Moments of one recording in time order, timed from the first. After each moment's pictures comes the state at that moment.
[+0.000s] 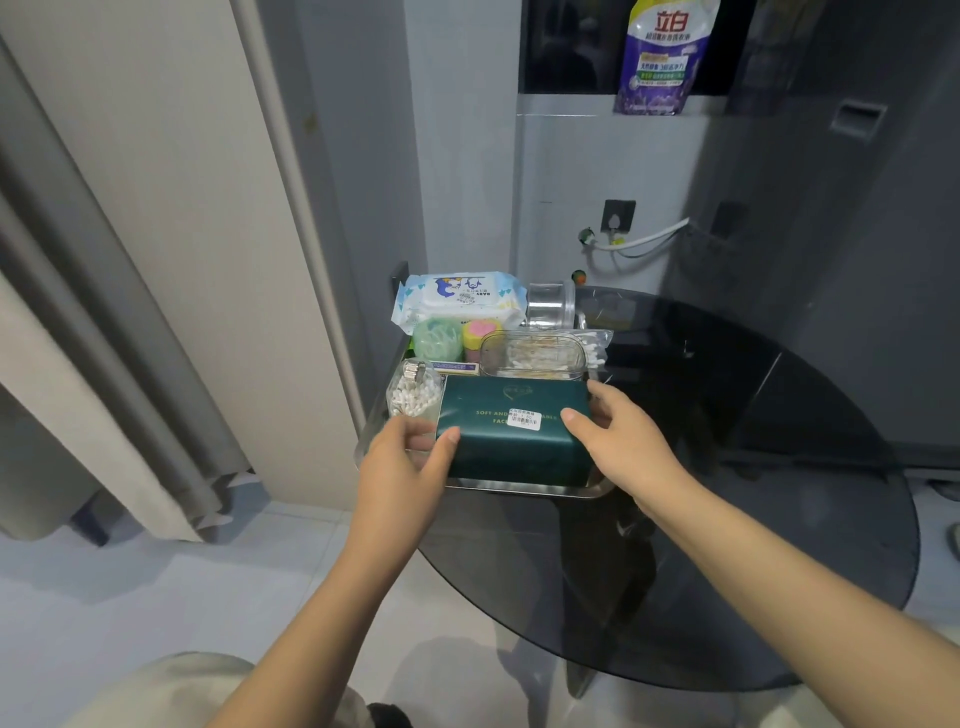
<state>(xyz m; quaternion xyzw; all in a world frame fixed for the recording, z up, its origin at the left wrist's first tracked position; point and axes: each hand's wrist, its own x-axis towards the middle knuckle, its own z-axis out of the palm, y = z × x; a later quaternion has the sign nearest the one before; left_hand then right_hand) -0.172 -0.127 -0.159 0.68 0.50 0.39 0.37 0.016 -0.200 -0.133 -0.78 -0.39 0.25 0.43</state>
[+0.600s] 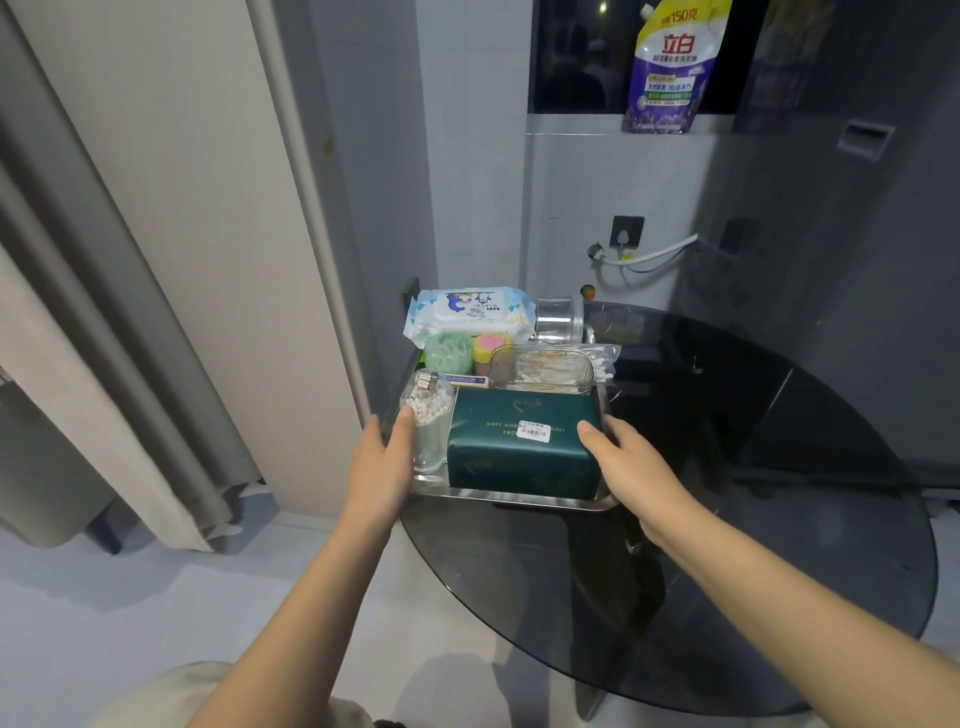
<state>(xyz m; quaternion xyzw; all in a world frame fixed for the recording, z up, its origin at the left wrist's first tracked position) -0.179 -0.082 -0.170 0.58 0.54 0.36 0.49 0.023 -0.198 -0.150 -0.77 -0.32 0.31 0.45</state>
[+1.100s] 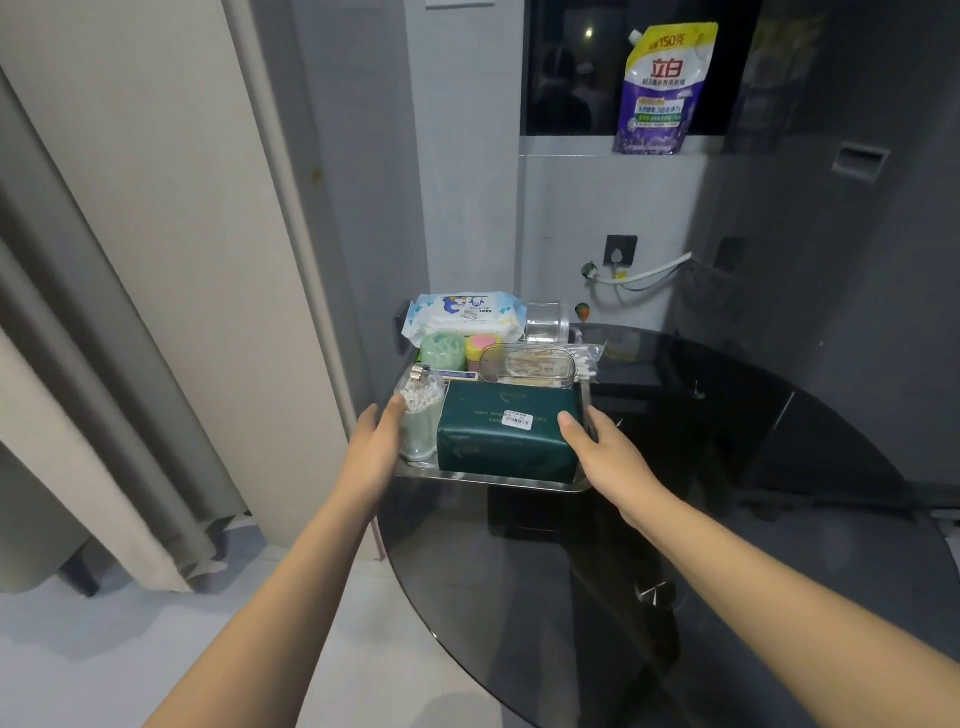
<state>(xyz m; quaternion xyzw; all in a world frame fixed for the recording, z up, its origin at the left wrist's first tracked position) -0.157 -0.003 -0.174 0.58 0.52 0.36 0.51 0.046 -0.144 -0.157 -0.75 -0.37 0.31 0.45</state>
